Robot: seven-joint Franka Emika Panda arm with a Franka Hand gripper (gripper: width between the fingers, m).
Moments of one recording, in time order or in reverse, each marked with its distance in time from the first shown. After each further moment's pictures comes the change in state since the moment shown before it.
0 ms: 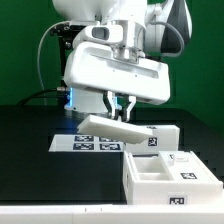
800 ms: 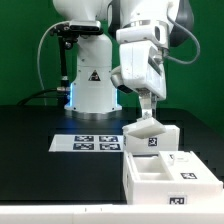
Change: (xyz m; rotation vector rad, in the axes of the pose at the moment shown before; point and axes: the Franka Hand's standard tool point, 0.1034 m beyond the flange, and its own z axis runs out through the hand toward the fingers) arm 0.021 -0.048 -0.012 0.138 0.005 -0.732
